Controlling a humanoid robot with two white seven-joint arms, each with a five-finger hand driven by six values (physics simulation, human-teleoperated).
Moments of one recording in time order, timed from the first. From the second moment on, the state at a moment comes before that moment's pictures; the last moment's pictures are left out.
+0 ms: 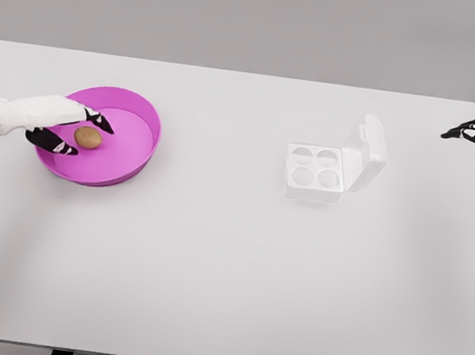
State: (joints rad) left arm -0.60 0.65 -0.40 -1.04 -0.45 -0.61 -0.61; right arm -1.14 -1.03 1.36 -1.00 0.32 -0.61 0.17
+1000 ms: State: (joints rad) left arm -0.60 0.65 -0.40 -1.02 -0.45 -0.61 -0.61; right arm -1.14 -1.03 1.36 -1.02 0.32 -0.61 0.17
